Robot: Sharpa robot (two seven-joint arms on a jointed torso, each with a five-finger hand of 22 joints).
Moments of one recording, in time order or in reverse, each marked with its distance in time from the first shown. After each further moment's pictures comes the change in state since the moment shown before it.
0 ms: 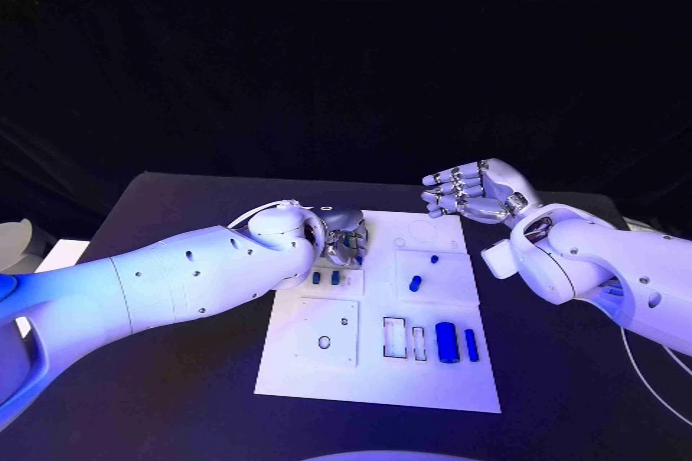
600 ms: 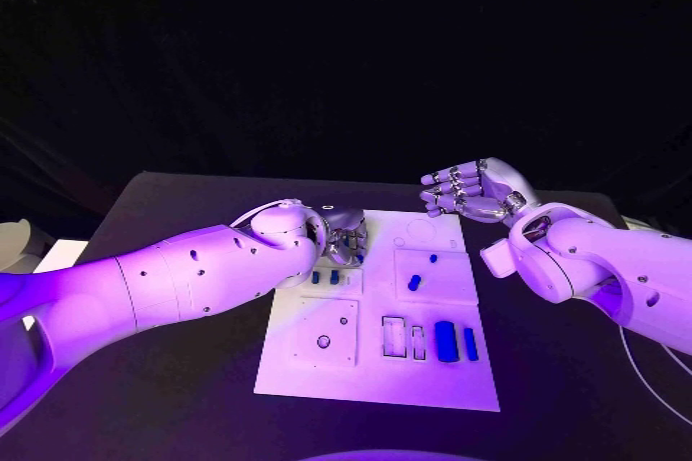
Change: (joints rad) left arm -0.004 0.019 0.004 -0.021 -0.008 0.003 -0.003; left_hand 0.004 0.026 0.080 -0.028 -0.001 0.069 -0.008 -0.015 -0.009 0.083 -0.015 -0.023 -0.017 0.002 -0.010 0.013 -0.009 0.000 -0.004 -0.011 0.000 0.011; right arm 0.000 0.000 0.000 0.001 0.000 0.001 0.000; right_hand 0.000 0.000 -0.003 -0.003 0.004 0.000 0.000 0.000 0.000 0.000 0.000 0.000 0.000 0.000 0.000 0.000 -0.002 0.000 0.000 0.000 -0.004 0.000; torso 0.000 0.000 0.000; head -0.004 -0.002
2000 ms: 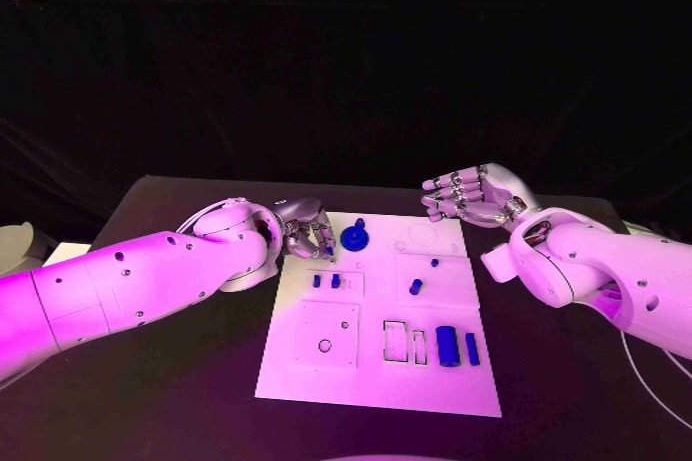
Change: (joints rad) left arm -0.006 -0.208 0.050 0.149 0.156 -0.065 -0.019; left_hand -0.030 -0.011 0.052 -0.035 0.000 0.022 0.007 -0.012 -0.009 0.029 0.006 -0.050 -0.006 -0.002 -0.005 0.008 -0.017 0.000 0.000 0.000 -0.001 0.001; right arm -0.004 0.000 0.000 -0.009 0.000 0.003 0.000; right_hand 0.000 0.000 0.000 0.000 0.000 0.001 -0.001 0.000 0.000 0.000 0.000 0.000 0.000 0.000 0.000 0.000 -0.002 0.000 0.000 0.000 0.000 0.000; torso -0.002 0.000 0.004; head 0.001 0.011
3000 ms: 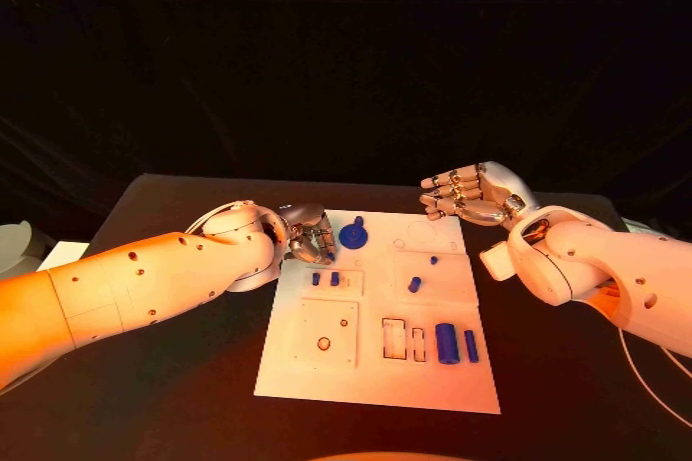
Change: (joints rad) left arm -0.010 0.039 -0.010 -0.042 -0.002 0.034 -0.019; left_hand -0.007 -0.001 0.000 0.000 0.000 0.000 0.000 -0.002 -0.003 0.000 0.000 -0.004 0.000 0.000 0.000 0.000 0.000 0.000 0.000 0.000 0.000 -0.001; right arm -0.001 0.002 0.000 0.001 0.000 0.001 0.000; right_hand 0.000 0.000 0.000 0.000 0.000 0.000 0.000 0.000 0.000 0.000 0.000 0.000 0.000 0.000 0.000 0.000 0.000 0.000 0.000 0.000 0.000 0.000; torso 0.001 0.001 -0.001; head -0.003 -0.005
